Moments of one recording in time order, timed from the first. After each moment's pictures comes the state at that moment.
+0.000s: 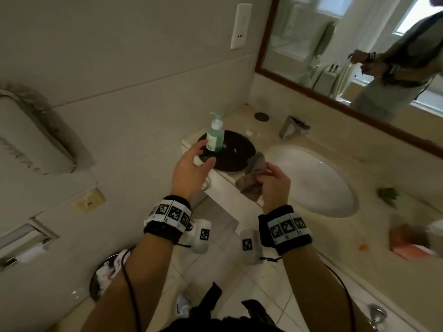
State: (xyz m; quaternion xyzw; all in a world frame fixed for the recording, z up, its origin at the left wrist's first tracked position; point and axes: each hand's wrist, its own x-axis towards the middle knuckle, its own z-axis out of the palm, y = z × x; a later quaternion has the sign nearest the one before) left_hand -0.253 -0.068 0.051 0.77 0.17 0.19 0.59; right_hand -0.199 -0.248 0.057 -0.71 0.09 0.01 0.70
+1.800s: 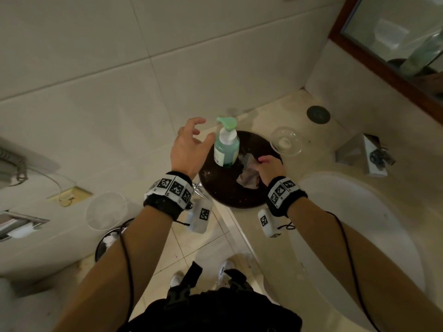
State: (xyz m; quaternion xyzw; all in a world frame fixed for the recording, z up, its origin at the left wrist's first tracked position) left_hand -0.003 -0.018 0.012 0.78 0.39 0.21 0.46; right_hand 0.149 -0.173 -0.086 -0.90 -0.07 0.26 0.35
